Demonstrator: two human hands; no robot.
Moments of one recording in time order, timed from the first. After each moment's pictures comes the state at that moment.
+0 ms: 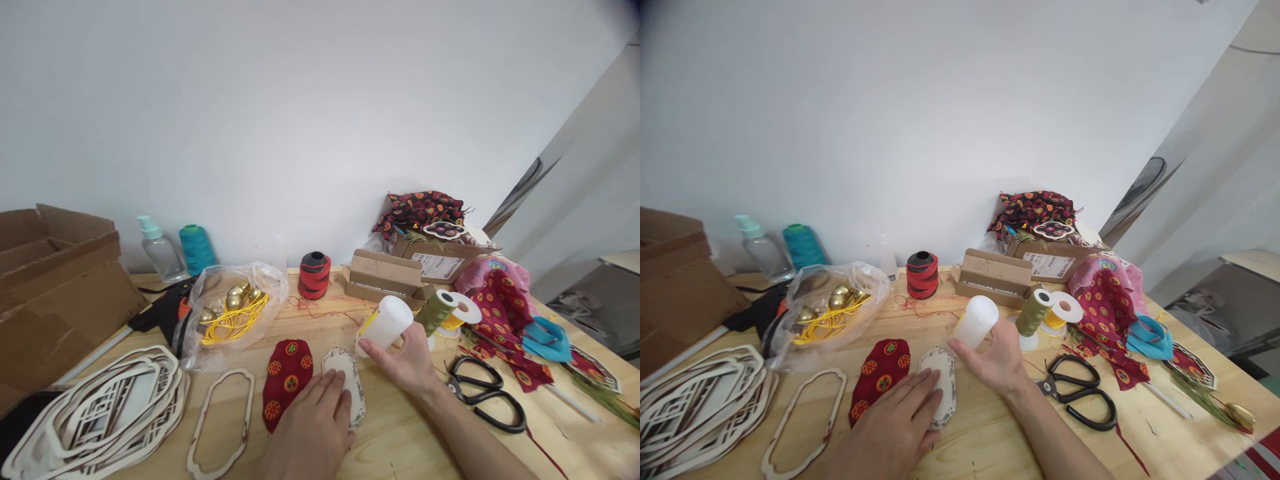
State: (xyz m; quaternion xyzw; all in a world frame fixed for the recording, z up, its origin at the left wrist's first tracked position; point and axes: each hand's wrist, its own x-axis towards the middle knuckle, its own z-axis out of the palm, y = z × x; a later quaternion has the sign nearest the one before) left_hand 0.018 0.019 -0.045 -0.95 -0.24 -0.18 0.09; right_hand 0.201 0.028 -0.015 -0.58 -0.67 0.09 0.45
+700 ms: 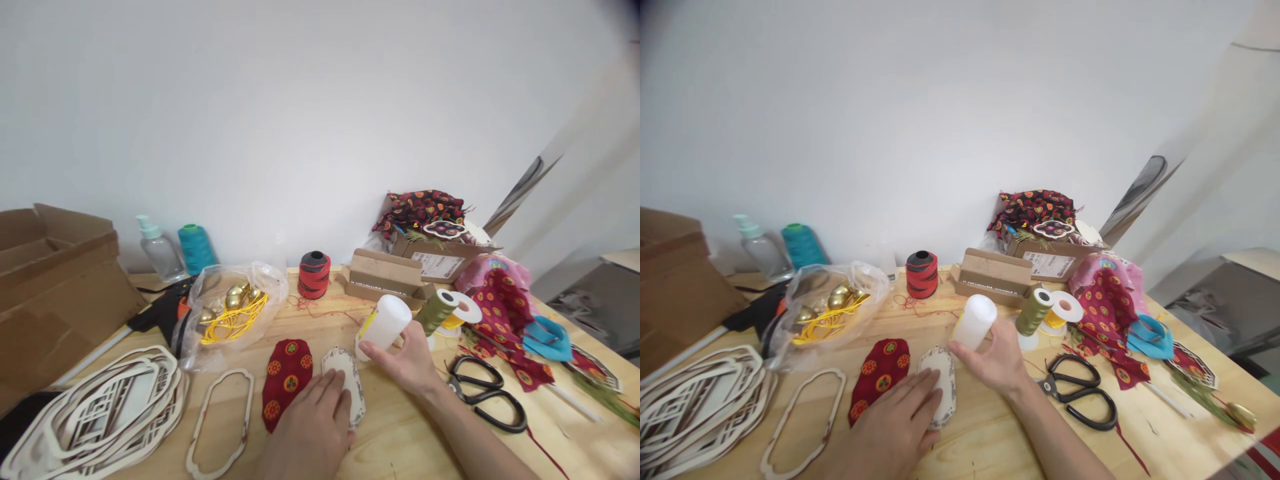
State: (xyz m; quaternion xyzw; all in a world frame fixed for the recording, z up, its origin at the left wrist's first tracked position) left_hand 0.020 0.018 -0.051 -0.94 -0.26 -0.21 0.07; right_hand 0.201 0.029 -0.013 -0.58 -0.67 0.12 0.45
